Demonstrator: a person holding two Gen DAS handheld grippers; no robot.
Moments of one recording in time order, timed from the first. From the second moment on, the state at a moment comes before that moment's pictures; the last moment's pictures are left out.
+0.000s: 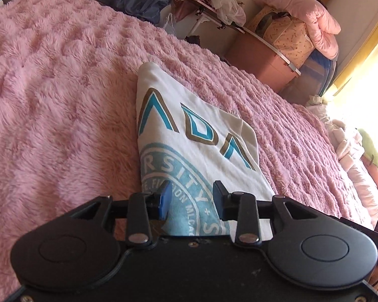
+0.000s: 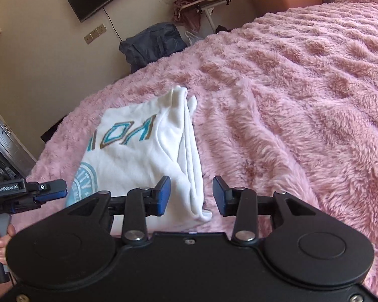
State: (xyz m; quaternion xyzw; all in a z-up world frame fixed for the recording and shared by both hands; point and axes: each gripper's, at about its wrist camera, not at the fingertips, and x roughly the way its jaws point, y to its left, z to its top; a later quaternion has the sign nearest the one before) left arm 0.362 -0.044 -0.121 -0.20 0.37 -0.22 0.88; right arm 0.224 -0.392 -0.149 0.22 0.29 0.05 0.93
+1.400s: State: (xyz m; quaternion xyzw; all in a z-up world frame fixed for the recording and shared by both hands) left arm 0.508 -0.084 -0.150 -0.17 0.42 -0.22 0.87; right arm 0.230 -0.248 -0.131 0.14 0.29 0.22 0.92
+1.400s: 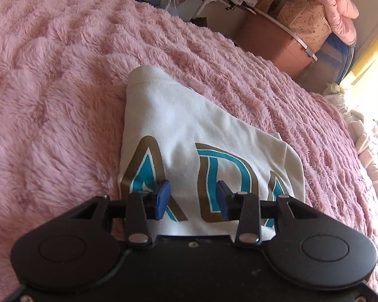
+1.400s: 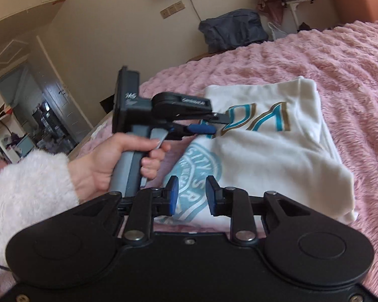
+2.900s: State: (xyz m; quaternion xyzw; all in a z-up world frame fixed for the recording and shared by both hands) left arm 0.342 -0.043 -0.126 -0.21 0.39 -0.31 0.84; right arm 0.221 -0.289 -0.133 0.06 0.27 0.05 0.96
